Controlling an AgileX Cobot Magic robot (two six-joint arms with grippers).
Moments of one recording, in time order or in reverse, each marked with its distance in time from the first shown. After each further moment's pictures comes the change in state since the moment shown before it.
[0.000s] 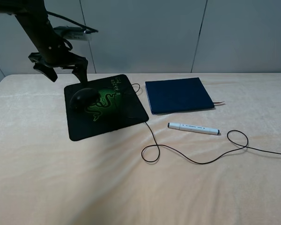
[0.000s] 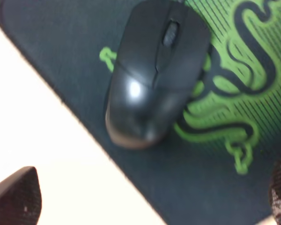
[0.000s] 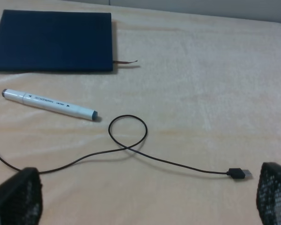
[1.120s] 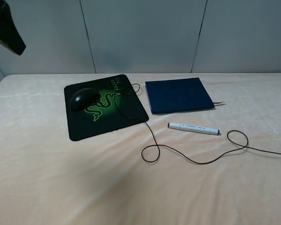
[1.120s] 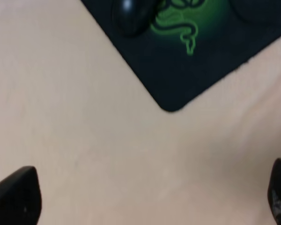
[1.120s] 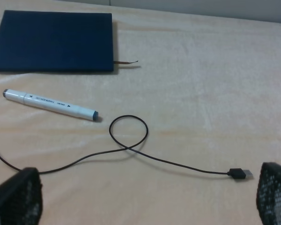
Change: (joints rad) left arm 0.000 -0.772 0.324 0.000 0.247 -0.019; right arm 0.000 0.000 0.000 0.002 0.000 0.000
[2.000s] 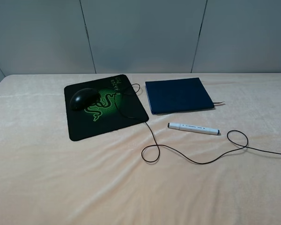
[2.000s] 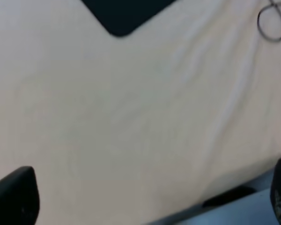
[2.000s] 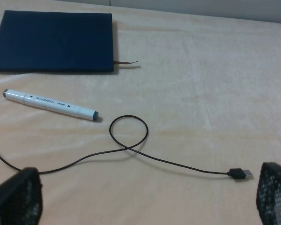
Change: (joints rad) left arm 0.000 -0.673 0.539 -0.121 0.002 0.013; right arm 0.000 0.000 0.000 0.000 0.000 0.000
